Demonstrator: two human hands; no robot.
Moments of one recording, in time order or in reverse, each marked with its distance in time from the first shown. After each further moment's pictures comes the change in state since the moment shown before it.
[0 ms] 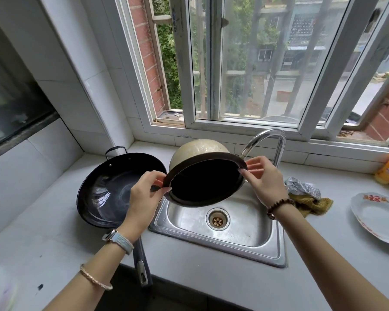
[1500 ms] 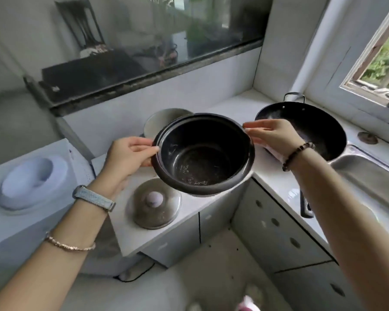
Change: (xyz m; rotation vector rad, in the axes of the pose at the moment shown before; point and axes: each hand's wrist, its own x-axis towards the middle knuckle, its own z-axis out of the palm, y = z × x) left_hand -0.303 -0.036 -0.410 -0.185 0.633 -0.856; right_hand -0.222 -0.279 0.297 0.384 -0.932 0.038
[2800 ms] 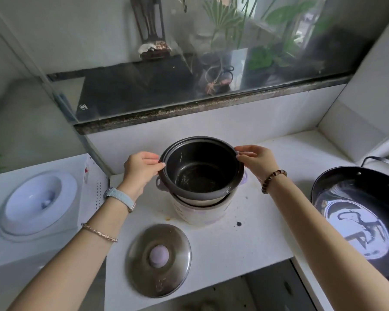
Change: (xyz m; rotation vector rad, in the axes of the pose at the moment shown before) left_hand 0.202 -0.043 -0.009 0.095 0.391 -0.169; right_hand 0.241 0.021 0.120 -0.054 -0.201 0.092
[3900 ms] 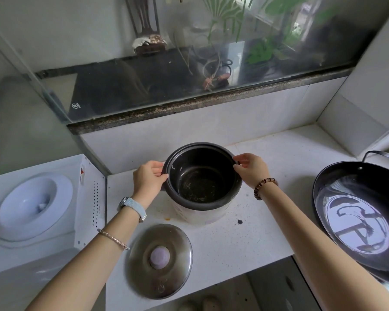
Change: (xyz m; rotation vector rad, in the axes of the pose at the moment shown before) left_hand -0.003 -0.028 0.020 0.281 -0.033 0.115; right_hand 0.004 0.031 0.015 -0.470 0.054 -0.048
